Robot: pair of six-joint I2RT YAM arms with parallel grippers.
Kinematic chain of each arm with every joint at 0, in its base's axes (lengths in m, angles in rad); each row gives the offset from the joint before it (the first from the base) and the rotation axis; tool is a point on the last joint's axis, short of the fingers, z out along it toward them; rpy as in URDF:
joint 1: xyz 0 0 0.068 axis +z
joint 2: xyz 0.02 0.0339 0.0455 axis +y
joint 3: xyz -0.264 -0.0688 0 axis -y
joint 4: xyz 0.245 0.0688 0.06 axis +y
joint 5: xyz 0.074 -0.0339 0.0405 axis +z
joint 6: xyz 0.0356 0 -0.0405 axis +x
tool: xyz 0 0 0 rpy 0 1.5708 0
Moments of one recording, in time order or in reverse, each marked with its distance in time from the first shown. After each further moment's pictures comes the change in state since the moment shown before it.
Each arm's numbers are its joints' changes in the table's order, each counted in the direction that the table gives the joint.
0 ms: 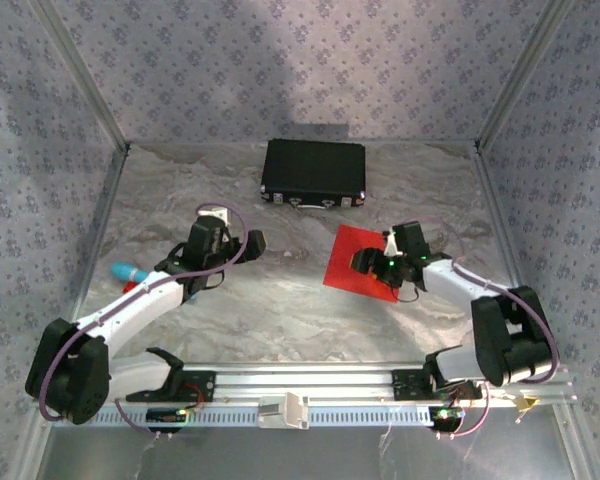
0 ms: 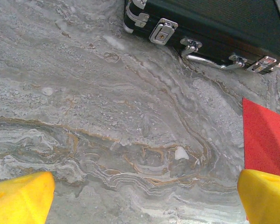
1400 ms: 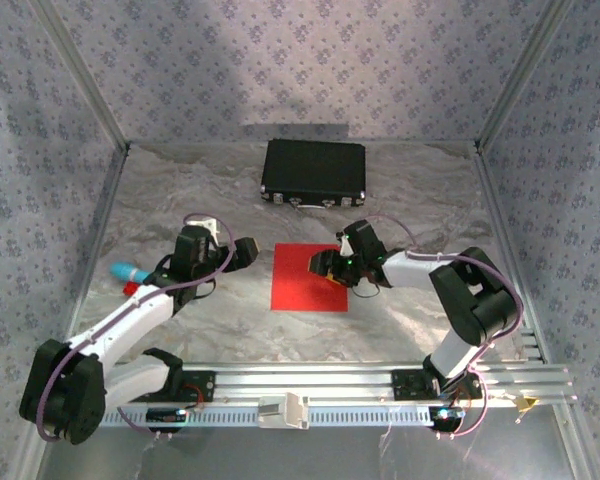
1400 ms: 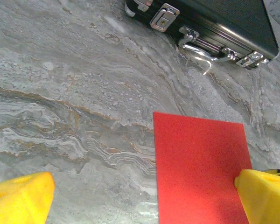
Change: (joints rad) left arm 0.077 -0.100 -0.112 -0.029 -0.141 -0.035; right arm 0.322 0.293 0.103 -0.300 0.050 0.246
